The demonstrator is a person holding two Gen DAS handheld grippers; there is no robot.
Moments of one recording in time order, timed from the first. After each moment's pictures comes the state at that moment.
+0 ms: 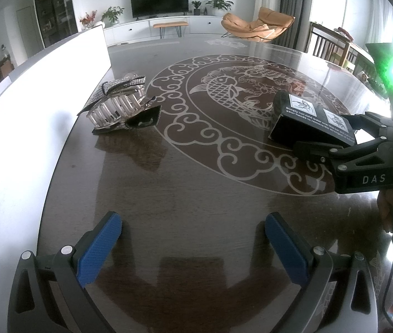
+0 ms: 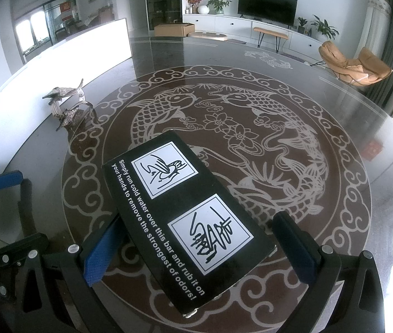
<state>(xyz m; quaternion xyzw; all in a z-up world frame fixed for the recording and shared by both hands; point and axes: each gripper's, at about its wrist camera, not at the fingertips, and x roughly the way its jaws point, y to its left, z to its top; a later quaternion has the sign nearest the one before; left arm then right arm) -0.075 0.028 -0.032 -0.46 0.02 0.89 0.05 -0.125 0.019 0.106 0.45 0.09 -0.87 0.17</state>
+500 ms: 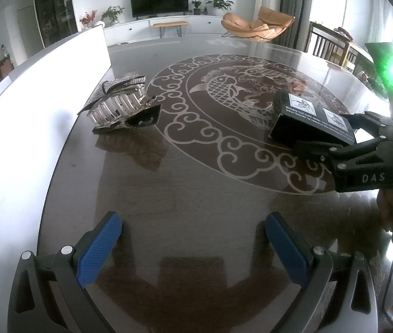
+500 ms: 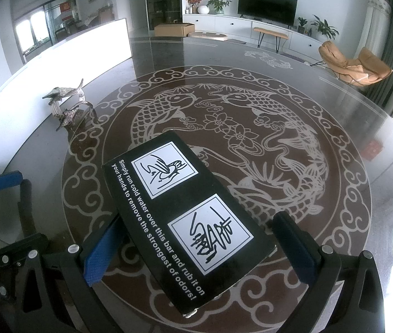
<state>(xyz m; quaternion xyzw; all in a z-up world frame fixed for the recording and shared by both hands) -0.079 0.026 -0.034 -0.46 0.02 0.89 0.05 -0.125 0.018 0.106 0.45 0.09 -0.87 0.17</state>
